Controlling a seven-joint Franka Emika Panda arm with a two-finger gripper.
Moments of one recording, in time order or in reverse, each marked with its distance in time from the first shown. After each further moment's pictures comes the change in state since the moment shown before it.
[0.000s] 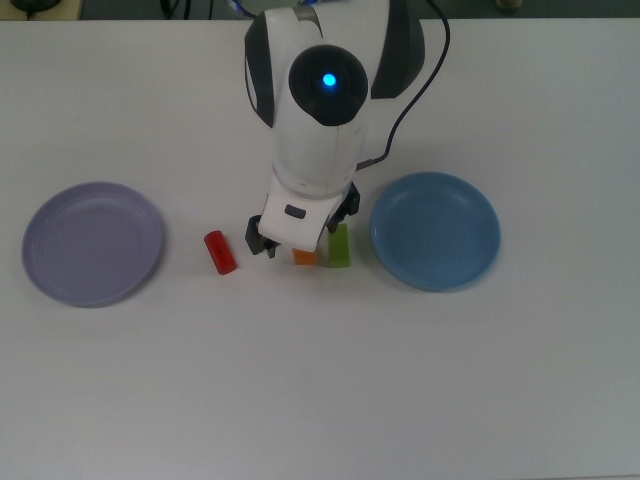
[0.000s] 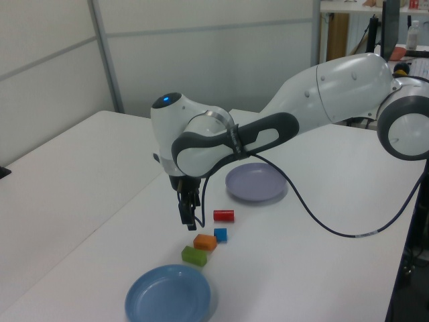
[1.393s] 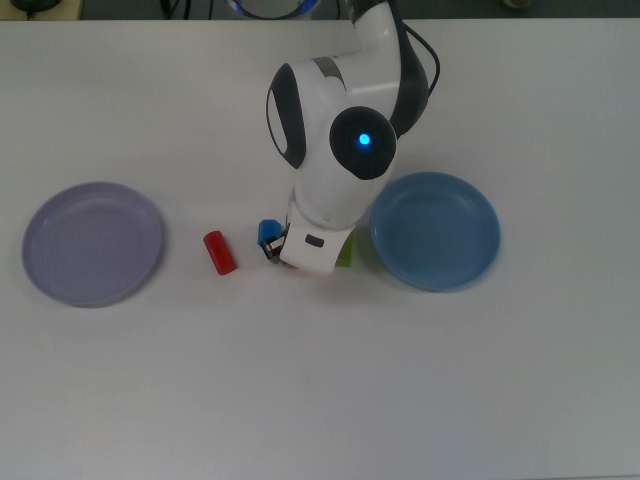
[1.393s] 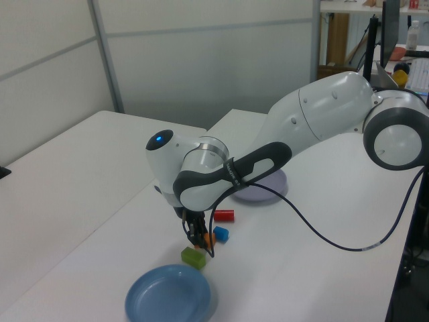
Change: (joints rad) arm 0.032 0.083 -0.003 -0.033 -0.130 0.015 0.062
